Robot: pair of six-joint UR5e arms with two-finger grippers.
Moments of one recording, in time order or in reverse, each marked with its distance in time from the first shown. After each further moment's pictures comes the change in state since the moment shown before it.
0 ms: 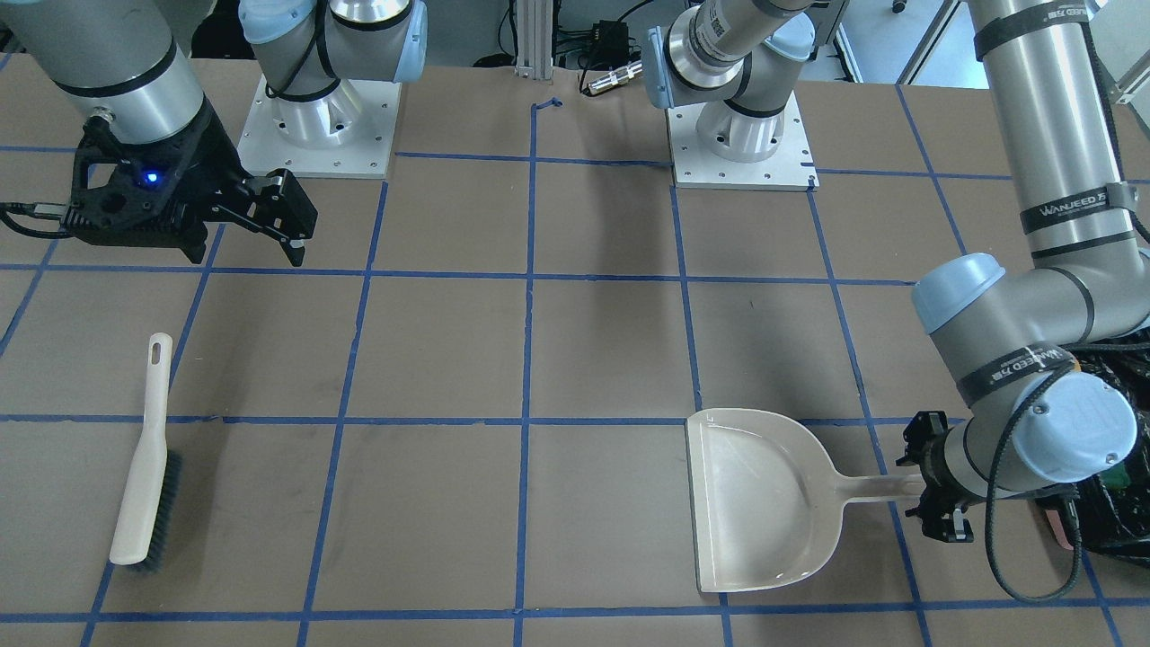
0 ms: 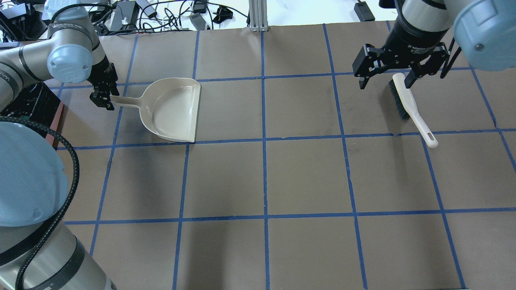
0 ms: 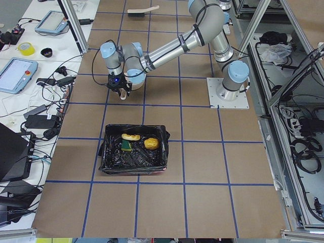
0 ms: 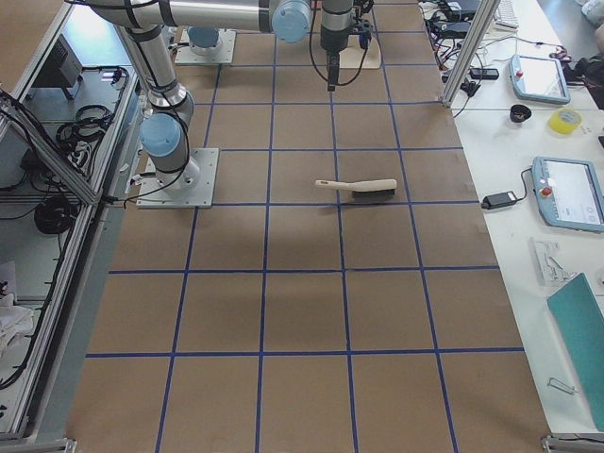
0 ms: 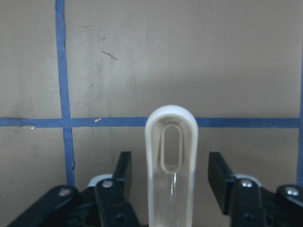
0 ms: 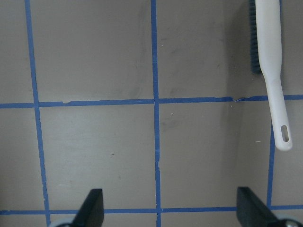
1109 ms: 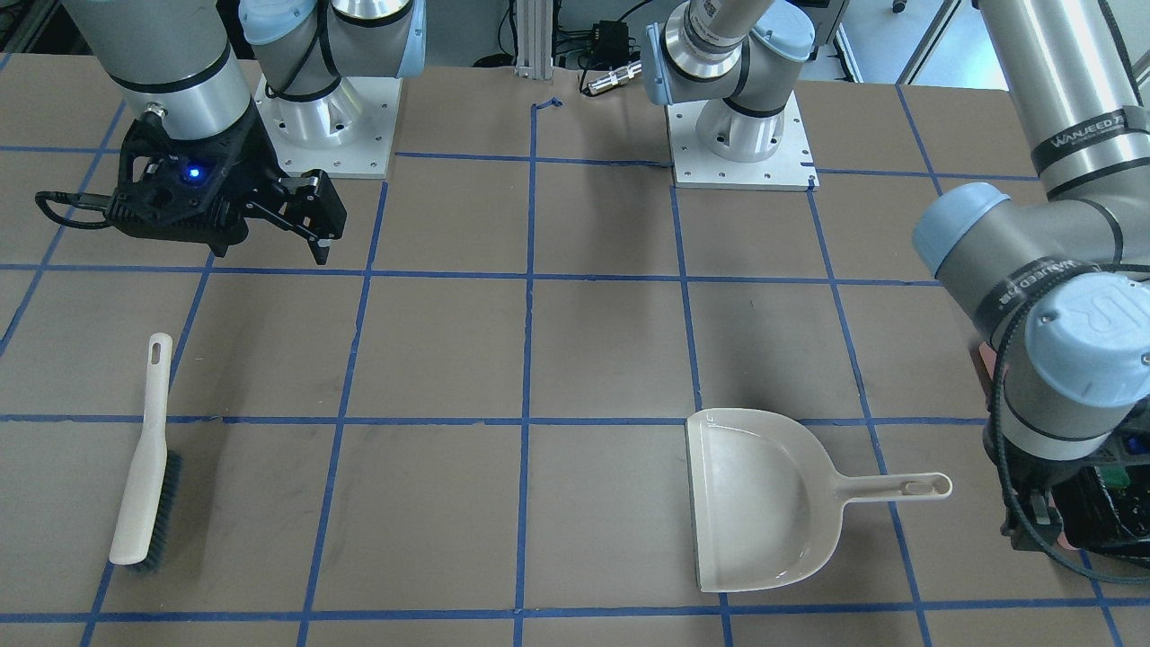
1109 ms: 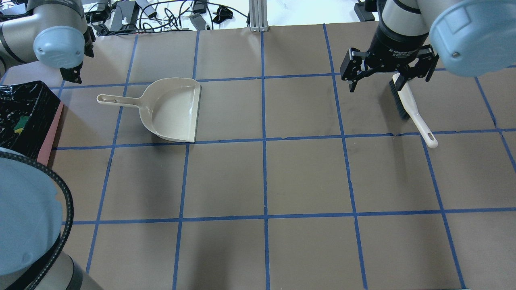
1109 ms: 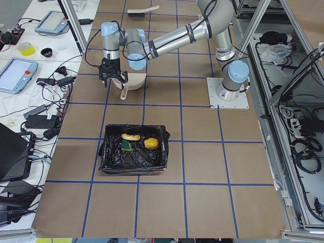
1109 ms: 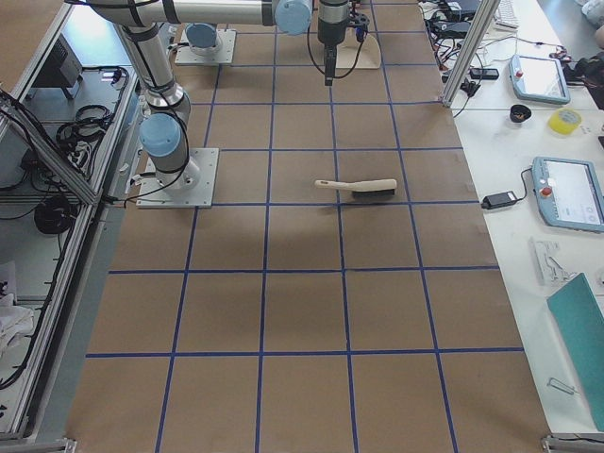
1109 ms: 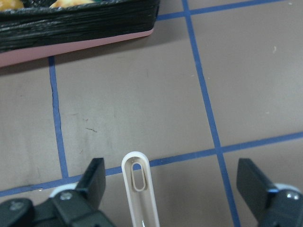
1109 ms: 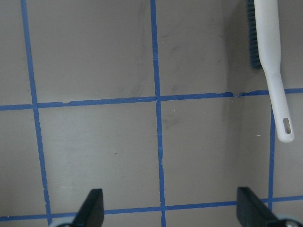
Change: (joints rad) left arm -0.061 0.120 0.030 0.102 0.193 0.238; right arm 0.070 0.009 -0.004 -0.003 -0.059 0.089
